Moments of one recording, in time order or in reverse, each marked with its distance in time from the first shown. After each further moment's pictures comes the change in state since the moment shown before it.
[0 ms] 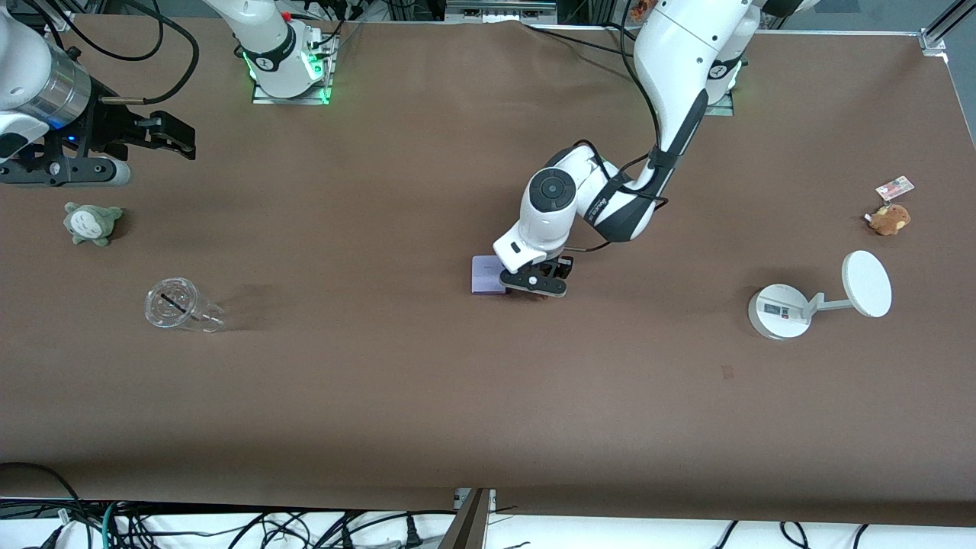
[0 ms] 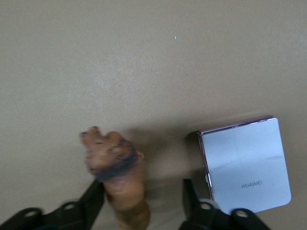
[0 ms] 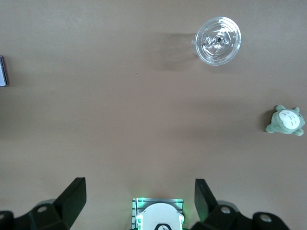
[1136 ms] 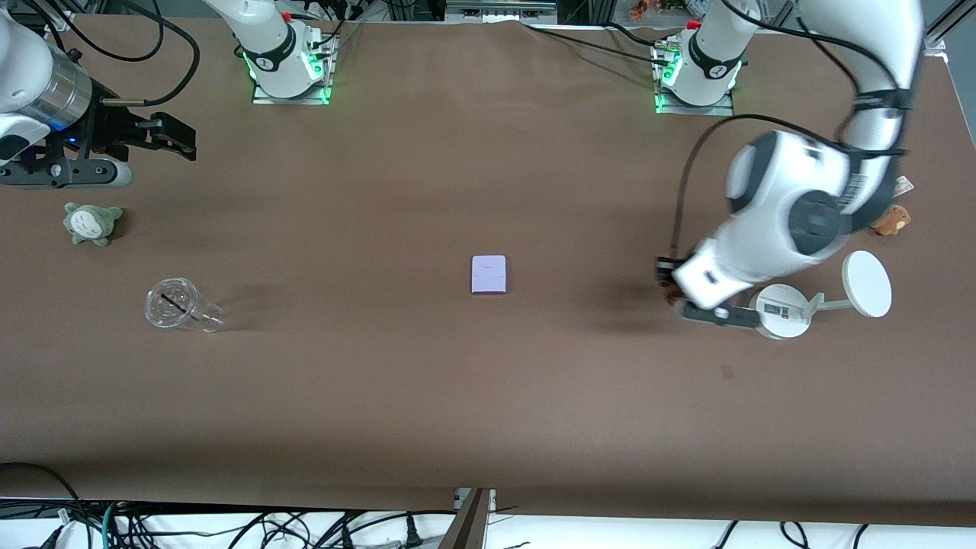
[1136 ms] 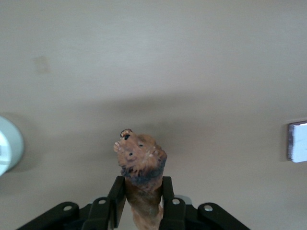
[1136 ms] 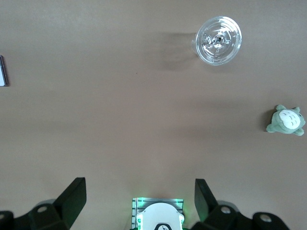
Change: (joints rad) left arm 0.467 -0.299 0.012 0.026 -0.222 -0.481 0.490; right arm 0.000 0.002 0.000 0.000 0.000 0.000 0.000
